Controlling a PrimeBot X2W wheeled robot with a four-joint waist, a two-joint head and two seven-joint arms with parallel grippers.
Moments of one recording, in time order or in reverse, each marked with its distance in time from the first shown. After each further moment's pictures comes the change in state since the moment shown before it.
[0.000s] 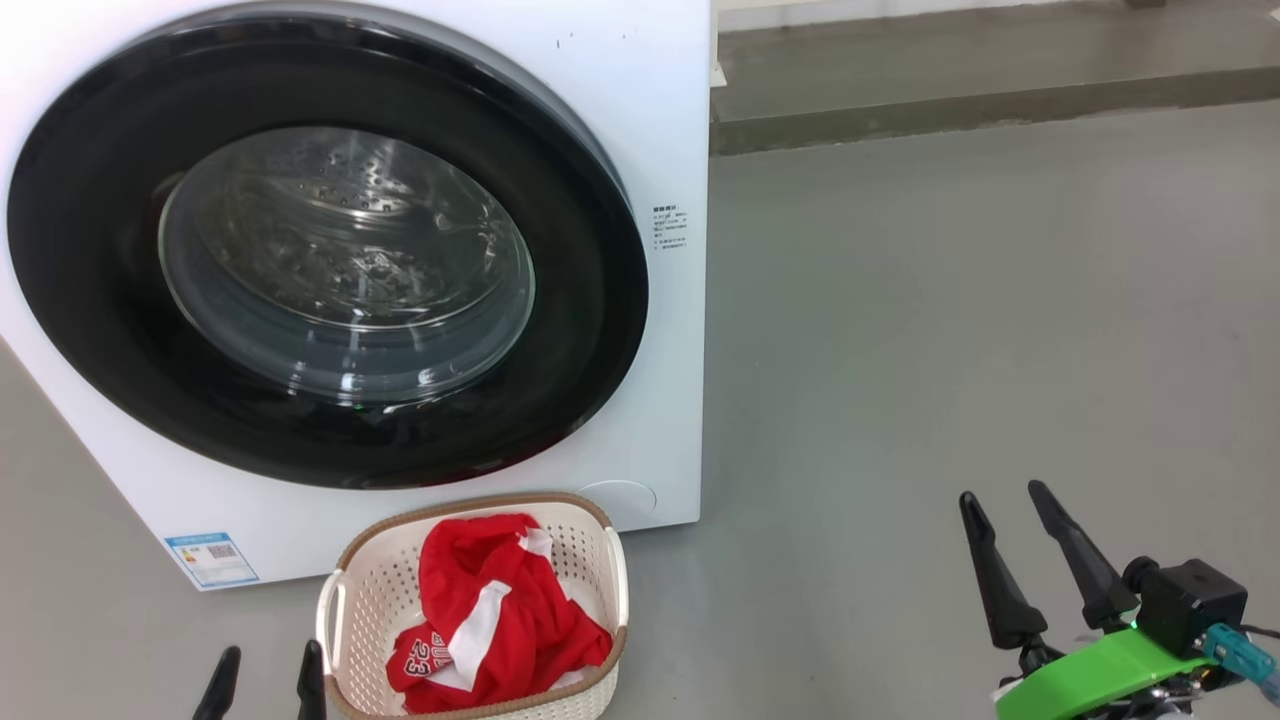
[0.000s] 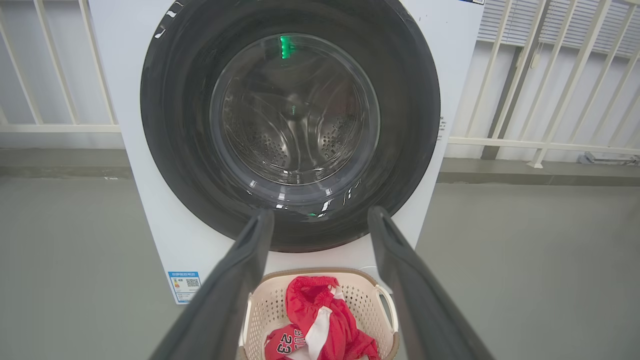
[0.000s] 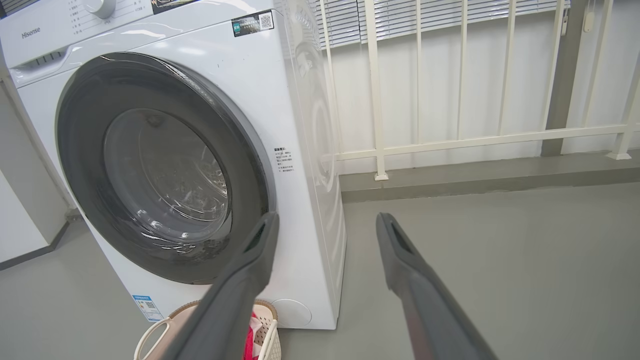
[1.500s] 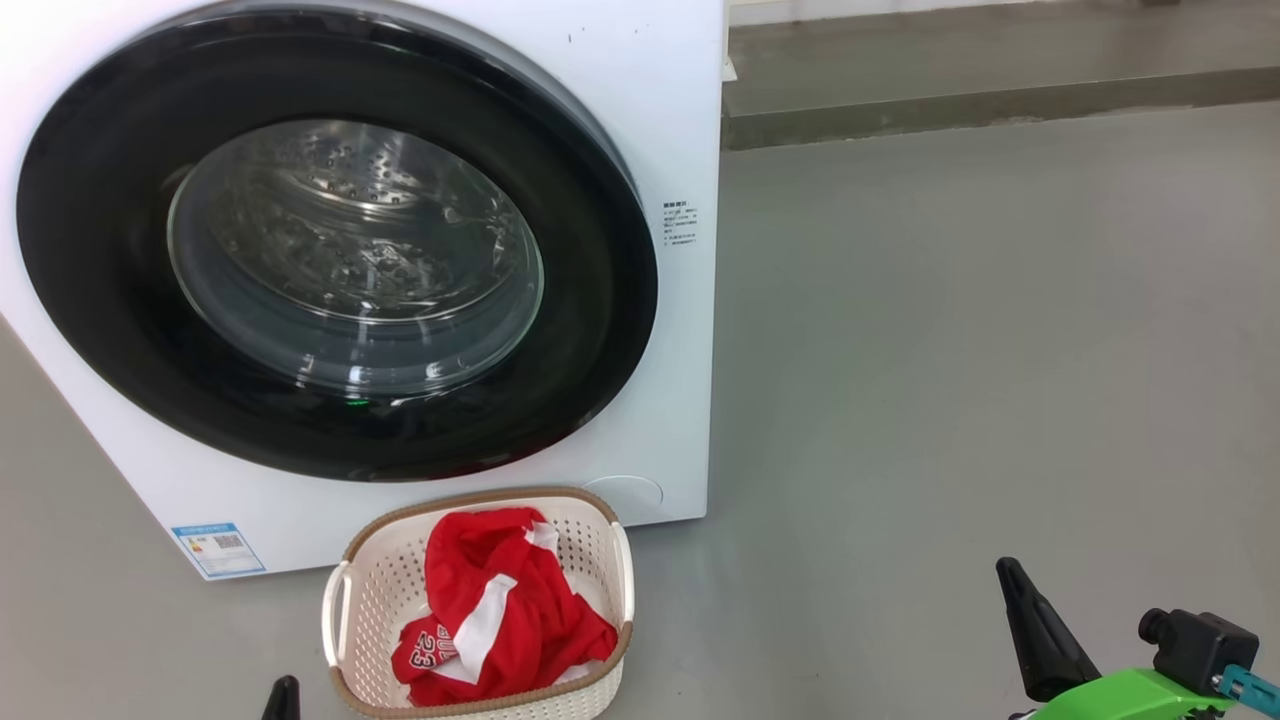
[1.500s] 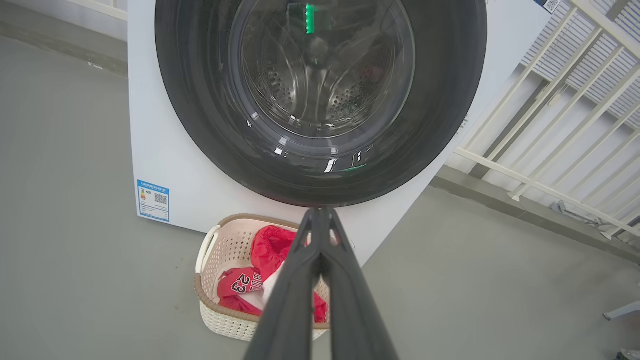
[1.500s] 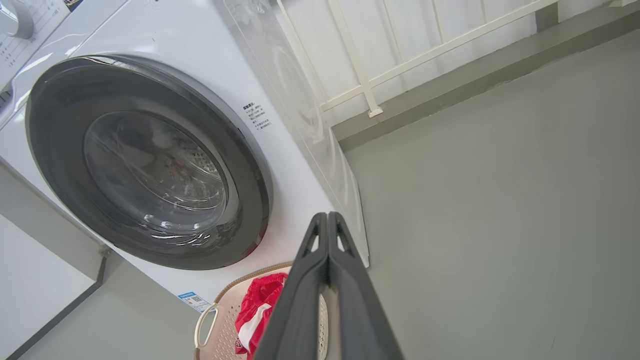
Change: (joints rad) left arm -0.009 -0.030 -0.003 0.088 -0.278 0.000 0.087; right arm 0.064 0.050 -0.029 0.067 0.249 0.000 0.082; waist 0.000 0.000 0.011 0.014
